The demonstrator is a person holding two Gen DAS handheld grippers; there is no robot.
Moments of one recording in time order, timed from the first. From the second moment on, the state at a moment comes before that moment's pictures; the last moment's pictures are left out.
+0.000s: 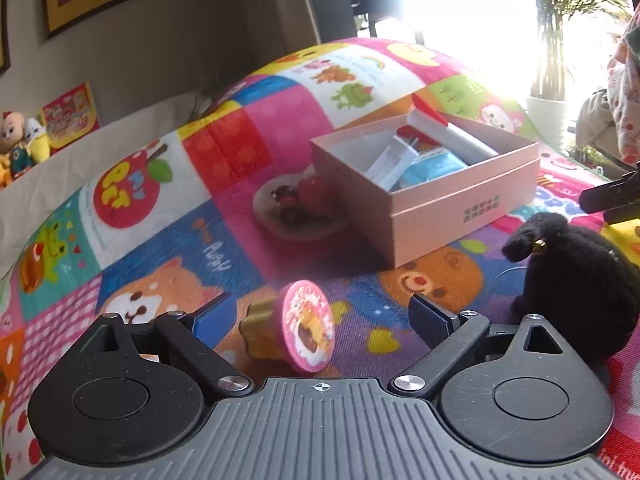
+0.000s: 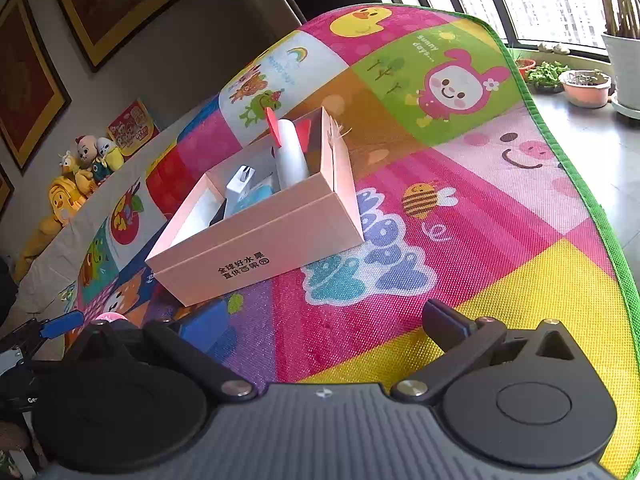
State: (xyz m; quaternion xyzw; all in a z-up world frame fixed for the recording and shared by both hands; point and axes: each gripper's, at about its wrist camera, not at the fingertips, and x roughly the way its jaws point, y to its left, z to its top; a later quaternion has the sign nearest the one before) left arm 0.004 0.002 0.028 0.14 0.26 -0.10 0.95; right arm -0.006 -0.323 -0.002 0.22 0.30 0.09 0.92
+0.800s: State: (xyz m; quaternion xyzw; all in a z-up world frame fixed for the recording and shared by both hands) left arm 0.000 0.001 0.043 0.06 0.30 -0.15 0.94; right arm -0.006 -0.321 -0.003 0.21 0.30 0.09 0.92
